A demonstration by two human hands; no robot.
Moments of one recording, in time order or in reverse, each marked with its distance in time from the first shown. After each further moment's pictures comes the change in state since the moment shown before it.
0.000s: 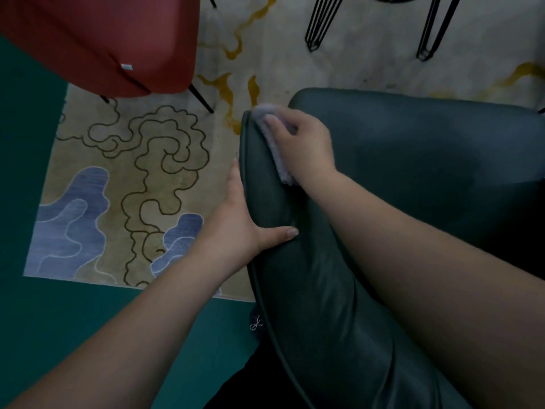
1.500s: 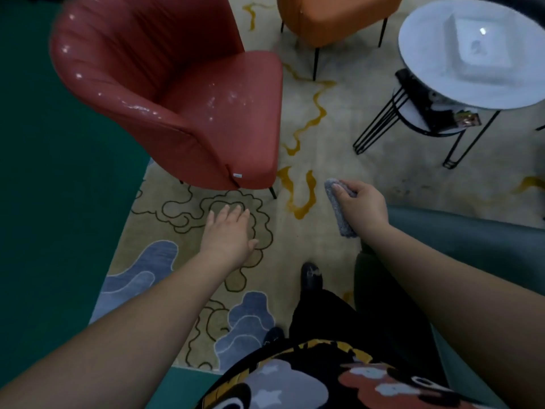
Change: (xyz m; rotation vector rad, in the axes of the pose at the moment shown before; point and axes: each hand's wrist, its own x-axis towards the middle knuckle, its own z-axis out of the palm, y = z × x) left_hand 0.144 -0.124 -0.367 0.838 0.067 0.109; right_hand 0.117 -0.211 0.150 -0.159 0.116 0.165
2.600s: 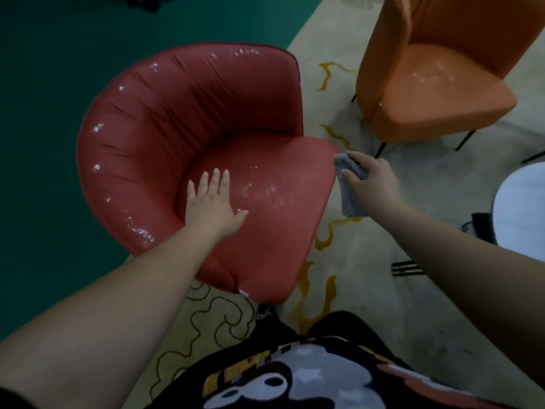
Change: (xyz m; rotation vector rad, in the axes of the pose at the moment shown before) left_hand 0.384 -0.143 -0.206 -0.087 0.245 -0.426; right_hand 0.463 -0.263 0.080 -0.272 -0.204 -0.433
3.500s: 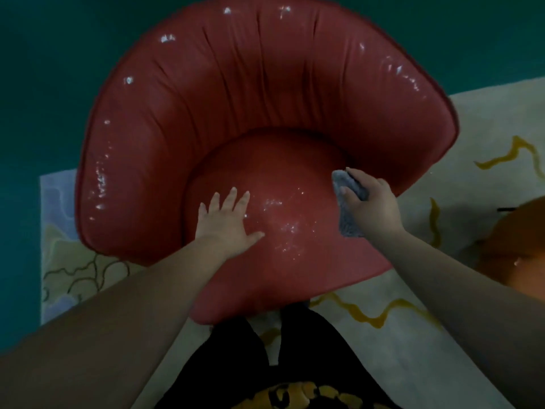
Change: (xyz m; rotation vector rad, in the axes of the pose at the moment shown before) left_hand 0.141 0.077 0.049 -0.384 -0.339 -0.701; right_hand 0.315 -0.043 0.123 -0.050 -0.698 -0.456
